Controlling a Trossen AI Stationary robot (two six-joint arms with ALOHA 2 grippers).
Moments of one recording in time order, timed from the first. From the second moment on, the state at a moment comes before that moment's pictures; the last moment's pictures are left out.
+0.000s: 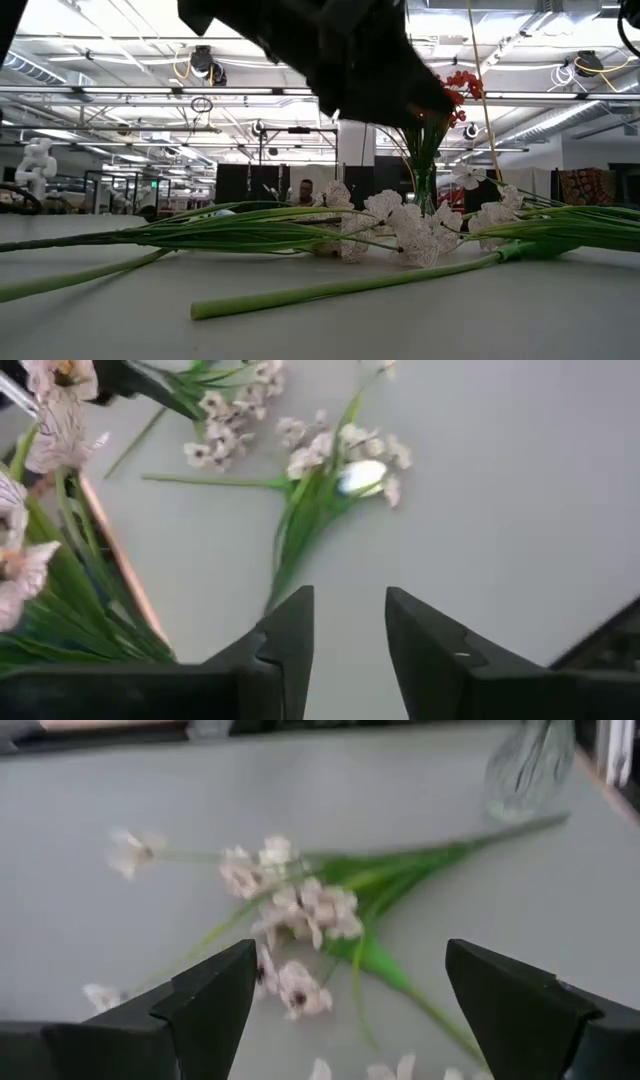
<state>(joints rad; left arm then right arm) -0.30 1.95 1.24 0.16 -0.28 -0.09 1.29 1.12 1.15 -1.56 0.61 2.09</state>
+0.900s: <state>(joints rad) -0.37 1.88 1.26 -0.10 -0.29 -0.20 0.37 1.04 1.02 -1.20 0.14 1.46</state>
